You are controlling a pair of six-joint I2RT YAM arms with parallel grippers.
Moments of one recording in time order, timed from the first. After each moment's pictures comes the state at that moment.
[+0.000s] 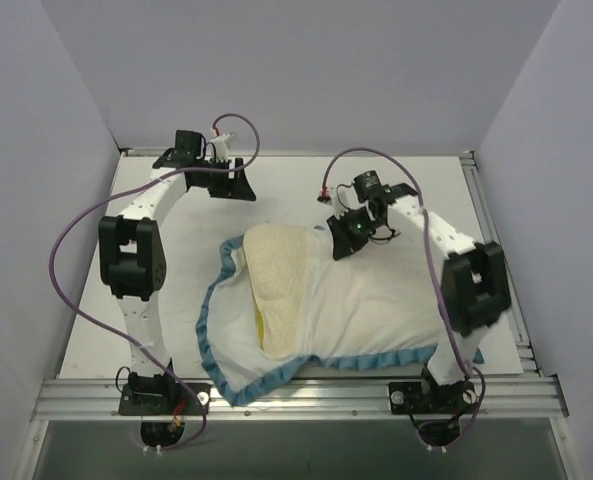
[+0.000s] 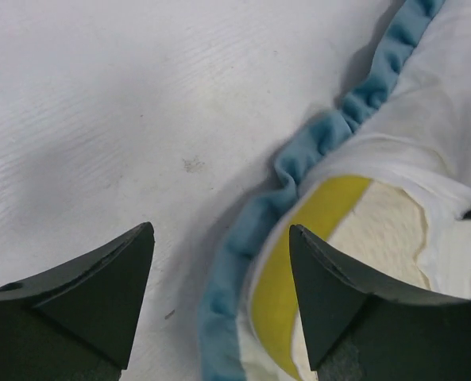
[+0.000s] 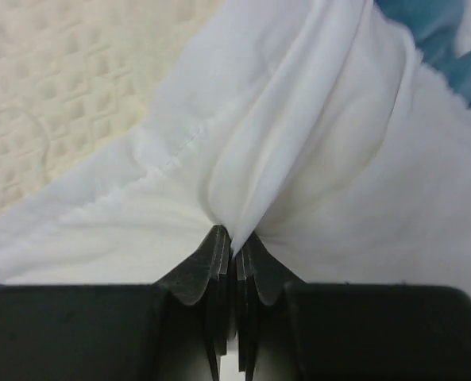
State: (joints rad) left arm -0.14 2.10 1.81 -0.59 0.64 -0.04; right arm 0.36 1.94 1.50 -0.82 -0.53 -0.31
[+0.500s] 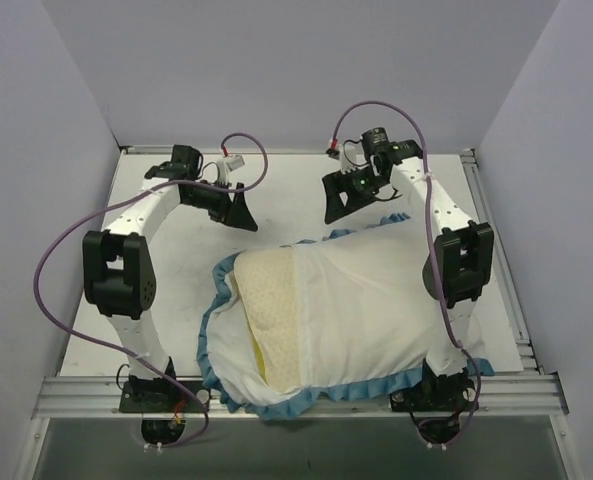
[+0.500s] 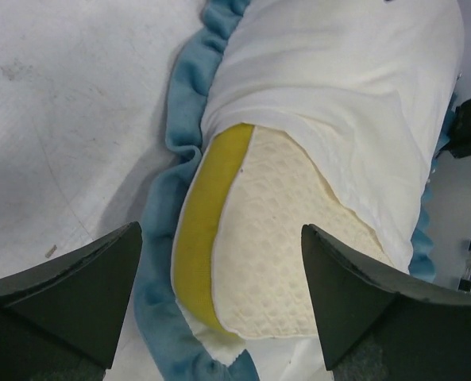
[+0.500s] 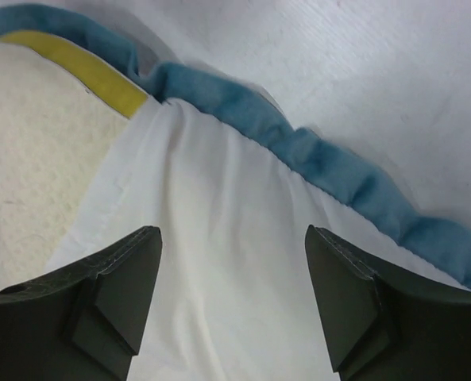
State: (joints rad) left arm -0.14 1.91 1.57 -0.77 0.94 0.19; right arm 0.30 2.00 1.84 -1.03 -0.53 -0.26
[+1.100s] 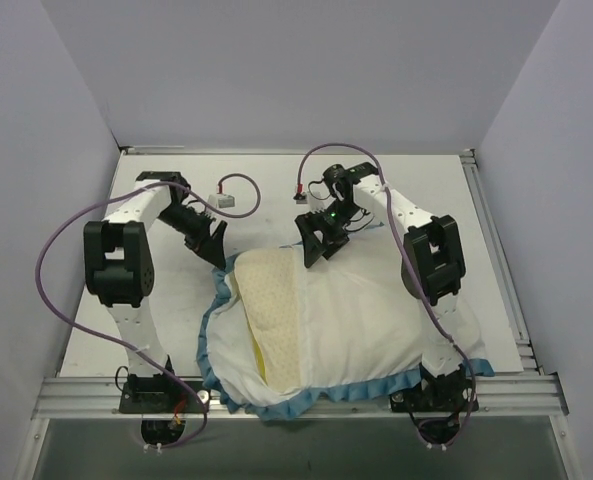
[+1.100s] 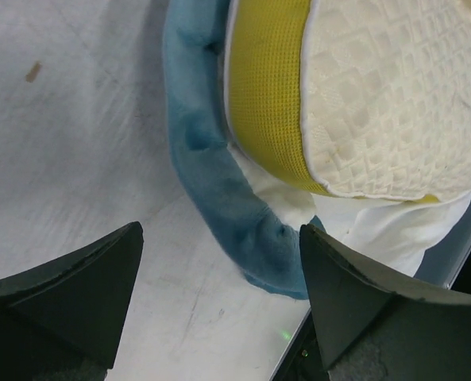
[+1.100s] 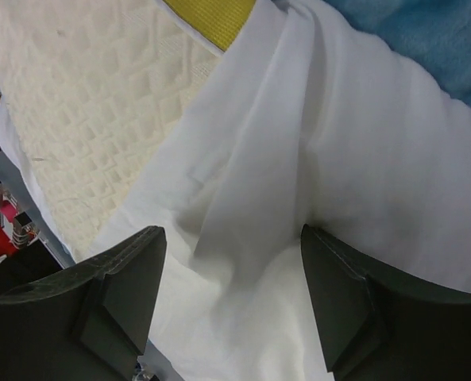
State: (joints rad) left arm -0.04 1.97 1.56 -1.27 0.74 0.77; right arm 0.47 2.12 1.81 -1.17 -0.65 -0.22
